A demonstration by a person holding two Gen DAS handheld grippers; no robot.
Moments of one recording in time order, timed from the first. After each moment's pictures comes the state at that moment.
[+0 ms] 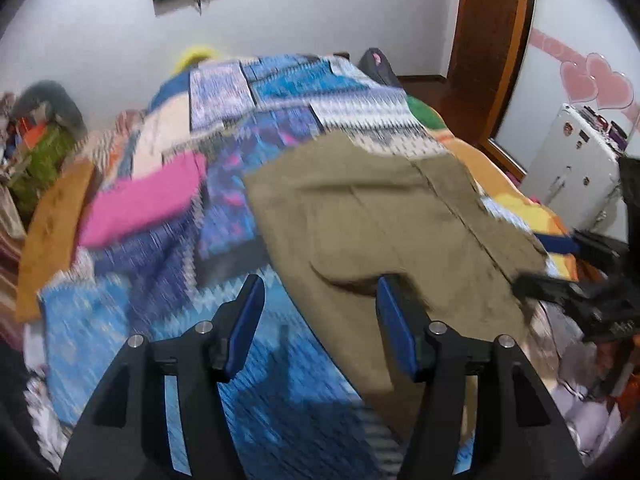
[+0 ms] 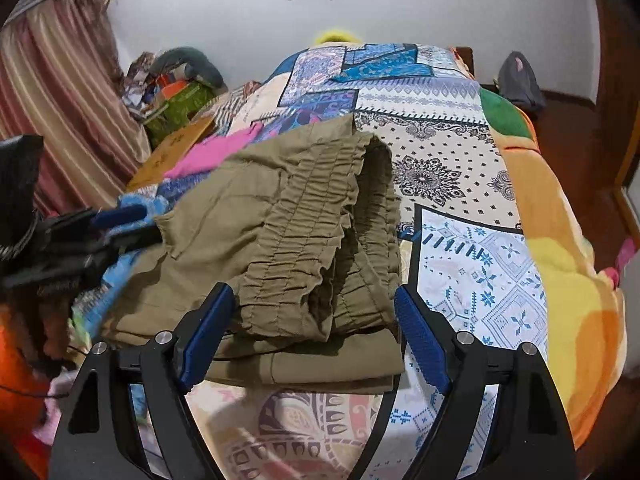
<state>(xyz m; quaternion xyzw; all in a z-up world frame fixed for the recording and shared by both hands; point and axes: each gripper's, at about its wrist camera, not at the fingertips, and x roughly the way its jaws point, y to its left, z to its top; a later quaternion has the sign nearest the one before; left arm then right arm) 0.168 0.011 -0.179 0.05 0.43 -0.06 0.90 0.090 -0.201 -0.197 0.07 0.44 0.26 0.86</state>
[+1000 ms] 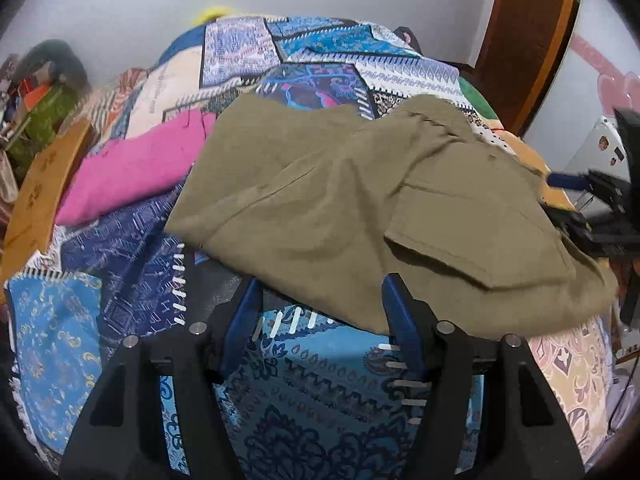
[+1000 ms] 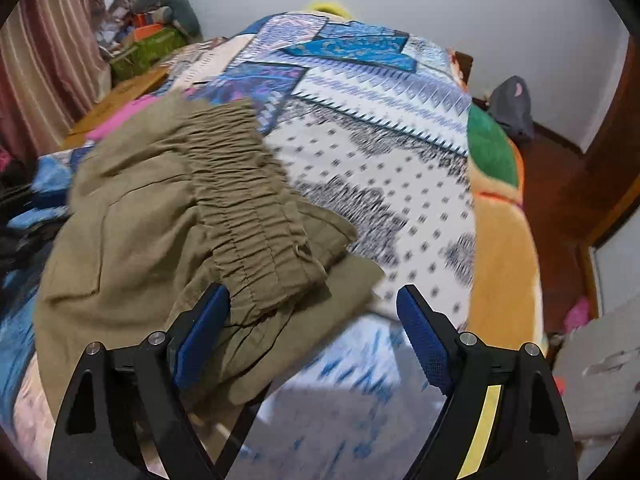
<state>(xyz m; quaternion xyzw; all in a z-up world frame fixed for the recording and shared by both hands) 0.229 0.042 -0.245 0.01 0.48 -0.03 0.88 0.209 -0.196 -0.238 -0.10 0.46 0.21 0.86</state>
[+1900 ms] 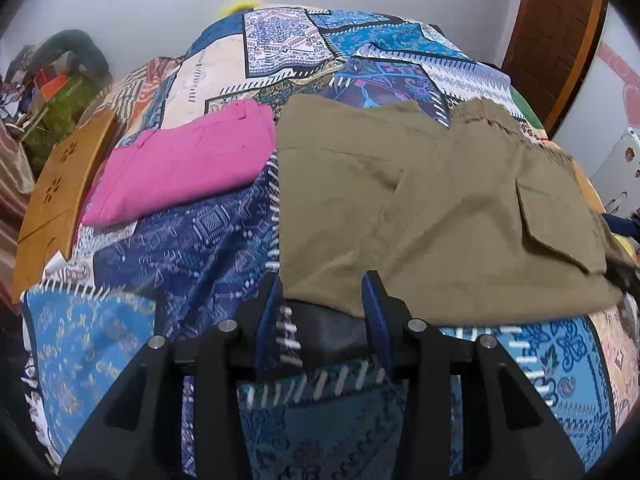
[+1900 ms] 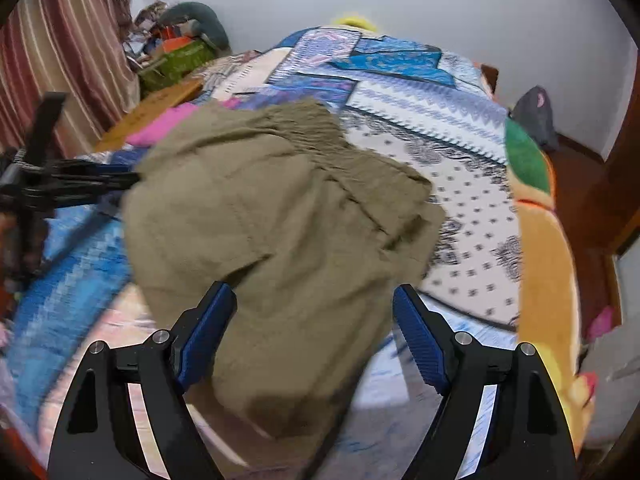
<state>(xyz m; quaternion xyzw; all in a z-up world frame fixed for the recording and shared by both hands) 0.247 0.105 -0.255 0.01 0.49 0.01 0.87 0.178 -0.185 -0.240 -0.04 0.46 0.27 0.84</state>
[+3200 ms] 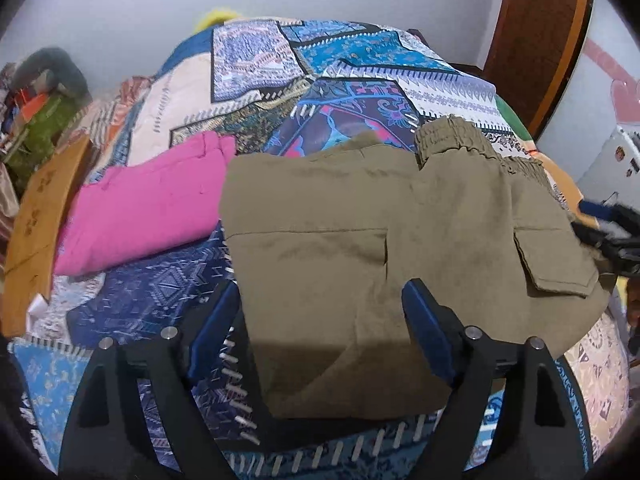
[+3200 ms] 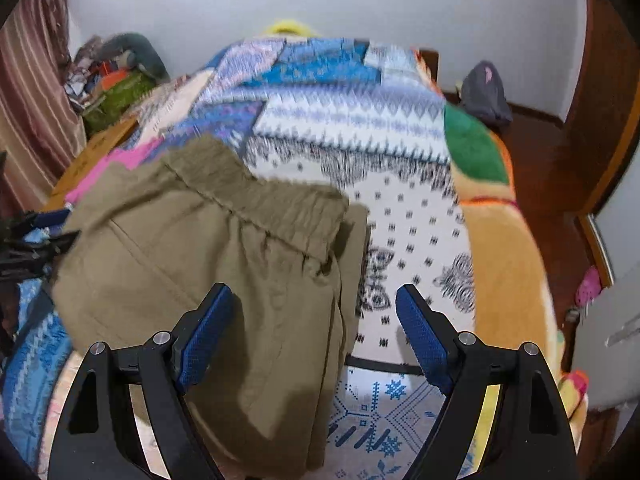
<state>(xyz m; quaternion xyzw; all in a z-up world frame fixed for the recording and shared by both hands) 0.298 0.085 -0.254 0.01 0.49 -0.03 0.87 0.232 -0.204 -0.244 -0.01 0.48 0.18 0.86</state>
